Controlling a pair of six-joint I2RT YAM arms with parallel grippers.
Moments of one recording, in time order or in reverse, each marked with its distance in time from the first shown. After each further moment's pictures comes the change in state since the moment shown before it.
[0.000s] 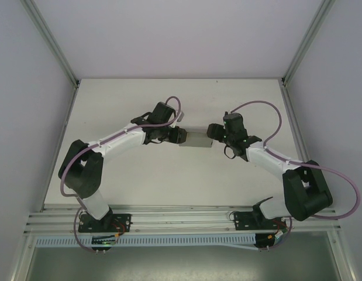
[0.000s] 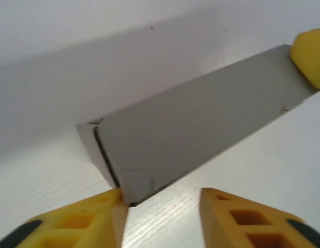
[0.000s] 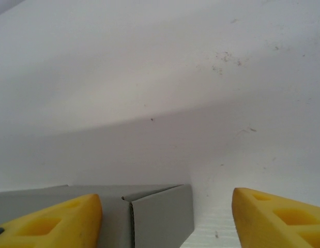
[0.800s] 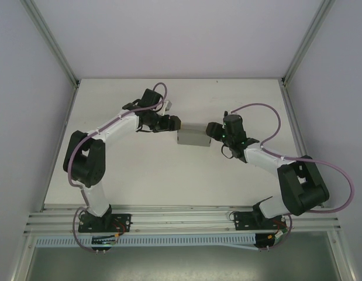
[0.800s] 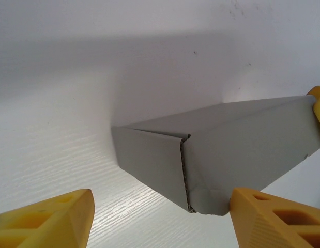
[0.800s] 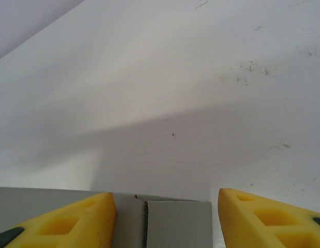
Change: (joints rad) left arm 0.179 0.130 0.159 -0.113 0.166 -0.076; right arm -0.008 0.055 -0.047 0.182 -0.037 0.049
